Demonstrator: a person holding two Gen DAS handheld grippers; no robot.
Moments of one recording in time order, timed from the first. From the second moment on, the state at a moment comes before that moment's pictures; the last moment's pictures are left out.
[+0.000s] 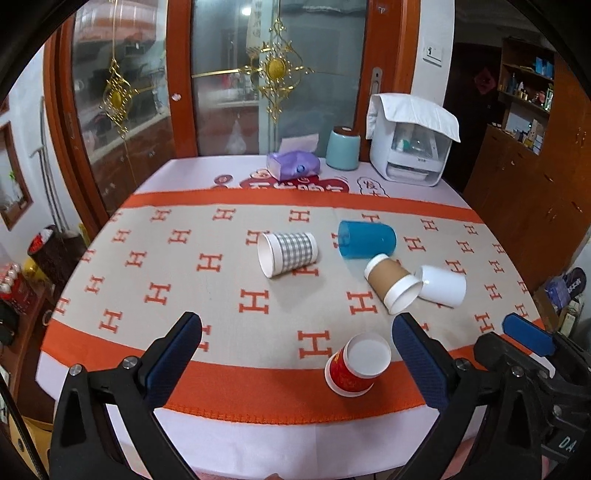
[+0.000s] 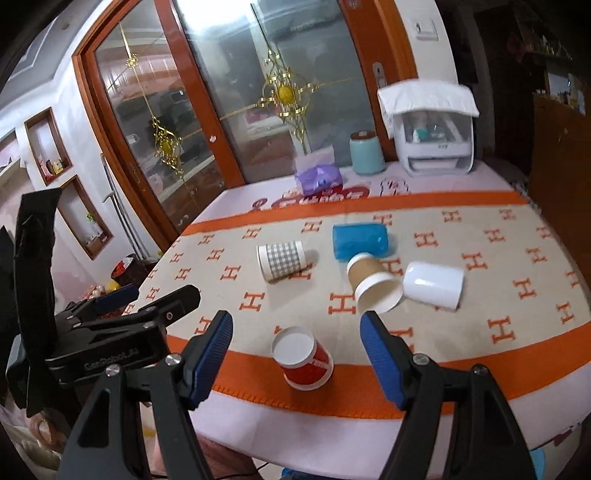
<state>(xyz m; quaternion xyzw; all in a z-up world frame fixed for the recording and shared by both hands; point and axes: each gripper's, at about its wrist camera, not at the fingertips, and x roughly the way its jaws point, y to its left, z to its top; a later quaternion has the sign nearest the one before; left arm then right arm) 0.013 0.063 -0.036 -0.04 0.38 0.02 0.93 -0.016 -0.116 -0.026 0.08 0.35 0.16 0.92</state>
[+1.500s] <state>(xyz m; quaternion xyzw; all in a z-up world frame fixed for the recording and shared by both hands) 0.000 0.031 -0.001 -0.02 0.38 0.03 0.93 -0.030 -0.132 0.001 0.06 0.34 0.10 0.93</state>
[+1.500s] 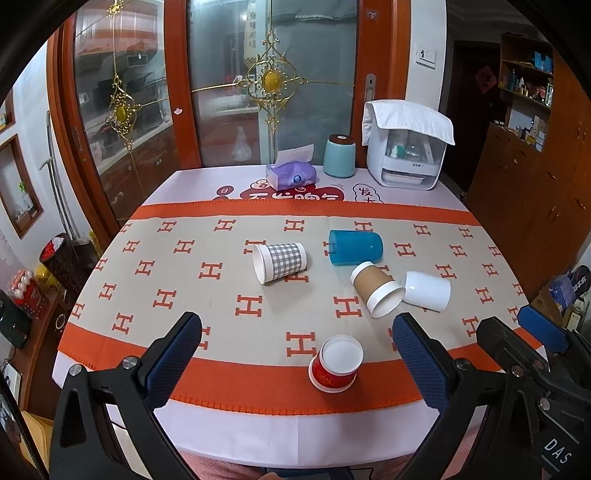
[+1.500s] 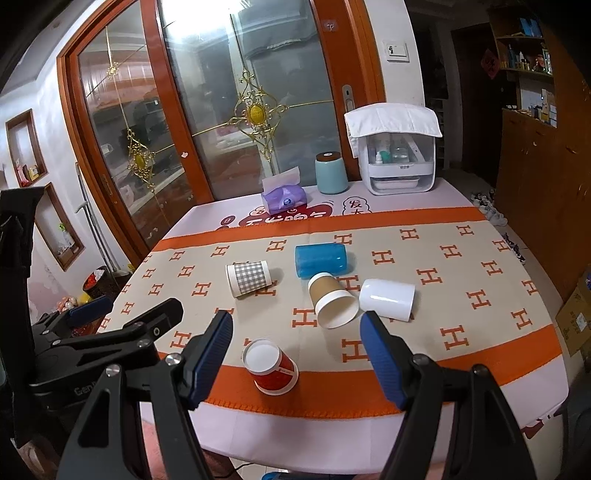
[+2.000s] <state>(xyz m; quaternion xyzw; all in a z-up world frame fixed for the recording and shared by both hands) 0.008 0.033 -0.007 -0.03 0.39 0.03 0.92 -0.024 -0.131 -0.002 0.07 0.35 0.10 0.93</state>
